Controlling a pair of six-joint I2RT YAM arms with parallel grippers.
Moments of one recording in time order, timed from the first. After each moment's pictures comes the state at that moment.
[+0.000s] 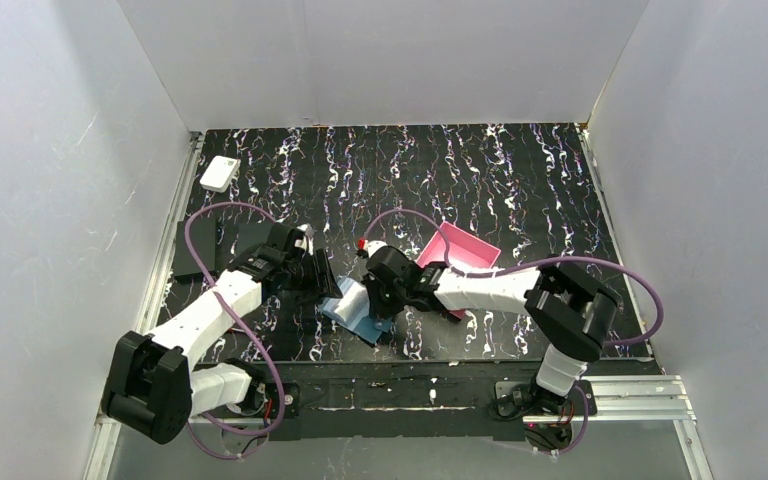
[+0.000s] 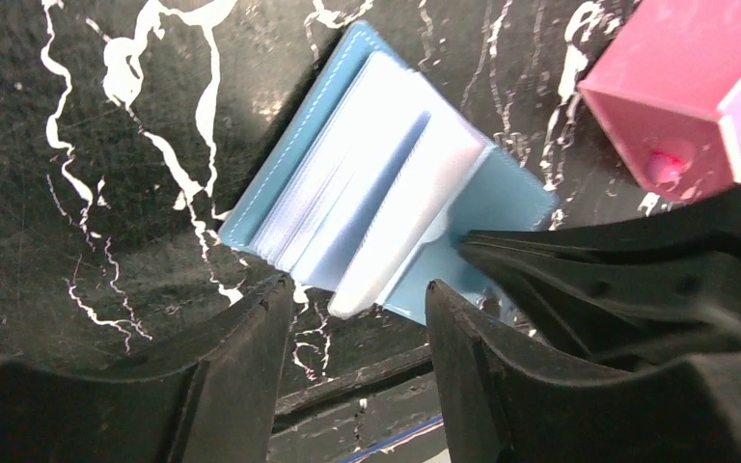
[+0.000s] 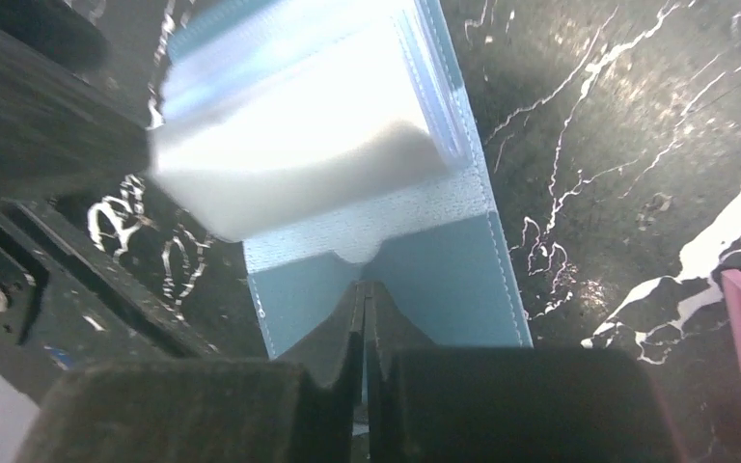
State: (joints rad) left arm -0.41 1.19 0.67 -0.56 0.25 -0.62; right arm 1.08 1.70 1.02 -0.21 -0.03 0.54
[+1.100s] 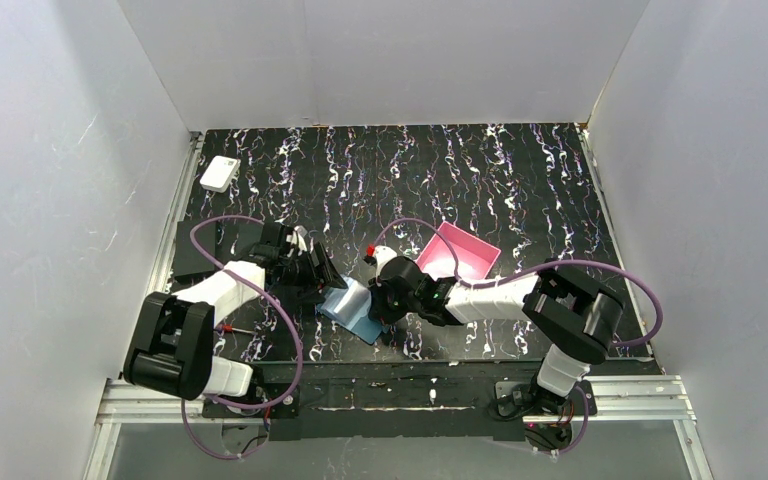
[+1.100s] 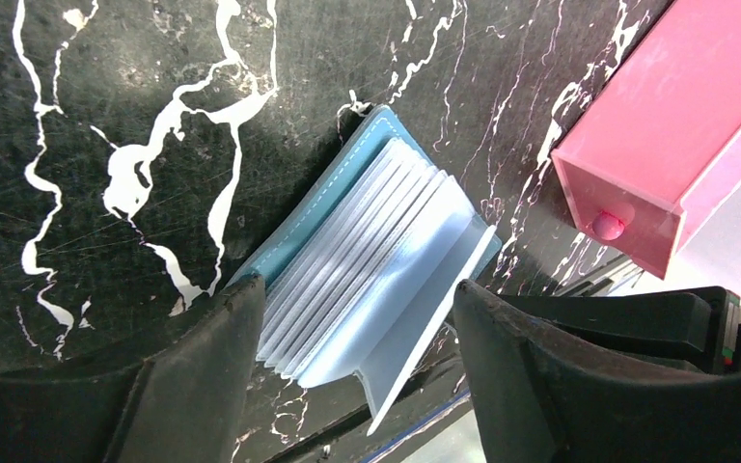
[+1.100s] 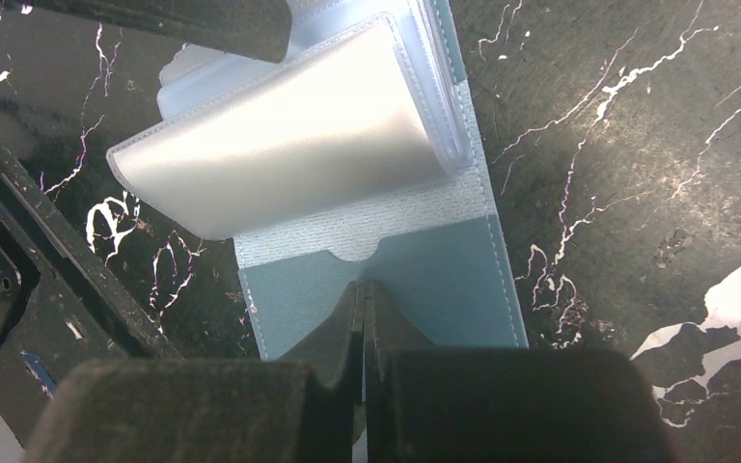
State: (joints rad) left arm -0.26 1.38 0.62 -0.31 0.47 -0.67; right arm 1.08 1.68 0.79 0.15 -0.05 0.49
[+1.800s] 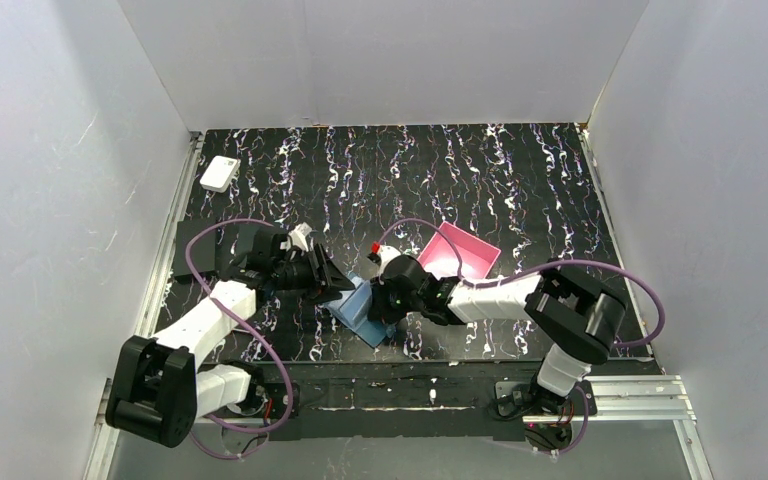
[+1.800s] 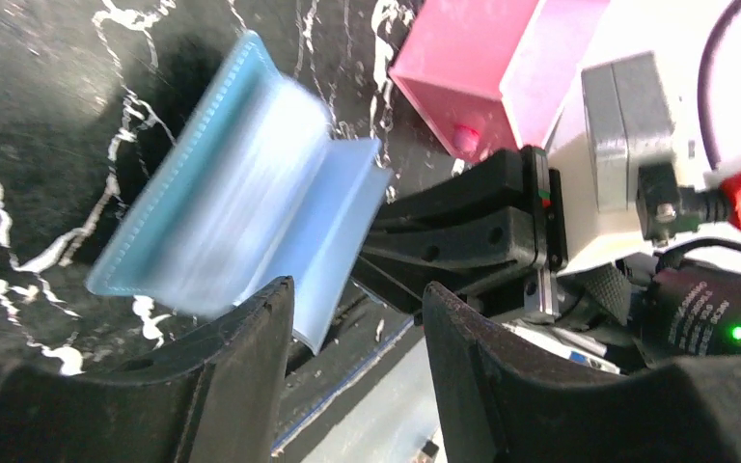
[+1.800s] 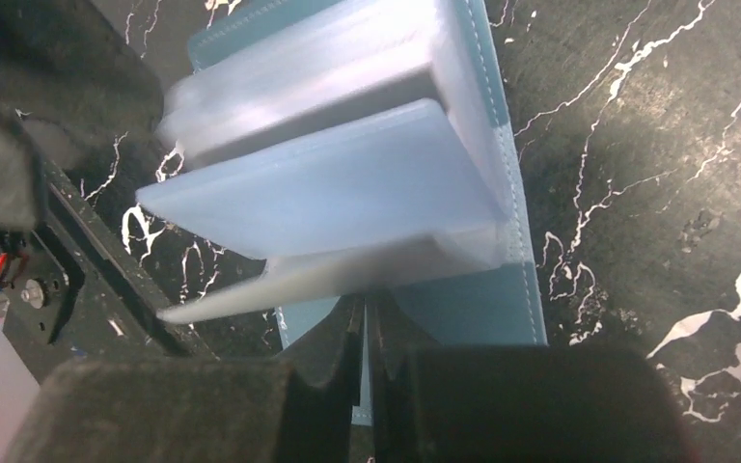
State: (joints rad) left arm -0.29 1.17 0.56 -0.25 0.63 -0.78; right arm 1.07 1.67 0.77 0.18 -0.10 0.56
